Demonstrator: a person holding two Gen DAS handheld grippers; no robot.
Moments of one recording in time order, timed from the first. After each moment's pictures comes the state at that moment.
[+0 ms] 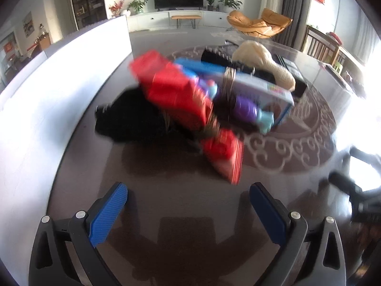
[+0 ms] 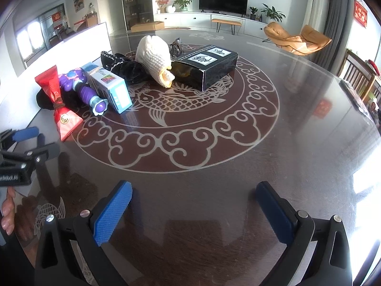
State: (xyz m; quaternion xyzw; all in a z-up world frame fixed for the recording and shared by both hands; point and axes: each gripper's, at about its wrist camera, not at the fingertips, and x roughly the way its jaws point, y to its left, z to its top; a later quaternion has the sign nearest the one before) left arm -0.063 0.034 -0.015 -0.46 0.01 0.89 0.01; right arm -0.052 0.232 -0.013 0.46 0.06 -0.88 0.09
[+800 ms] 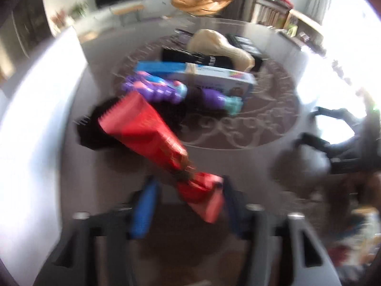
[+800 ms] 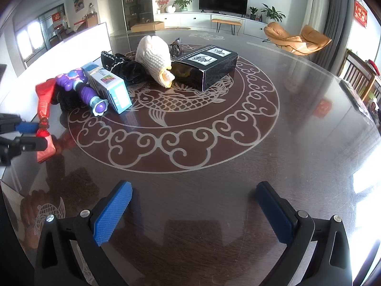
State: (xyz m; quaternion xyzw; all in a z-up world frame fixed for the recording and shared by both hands) left arm -0.076 0.034 -0.004 -0.50 0.10 0.85 0.14; right arm -0.051 0.231 -0.014 0.45 0.06 -0.88 0.09
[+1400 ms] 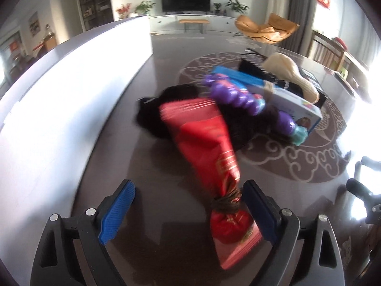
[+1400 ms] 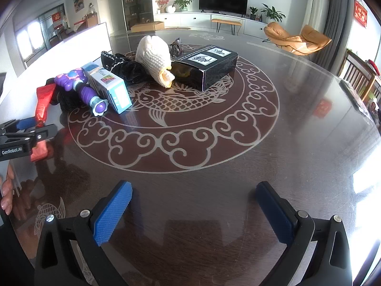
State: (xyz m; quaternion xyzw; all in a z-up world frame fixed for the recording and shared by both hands) left arm -0.070 -0.003 -0.024 -0.46 0.00 0.89 -0.01; right arm -0.052 0.231 -0.014 0.45 0.06 -0.88 0.09
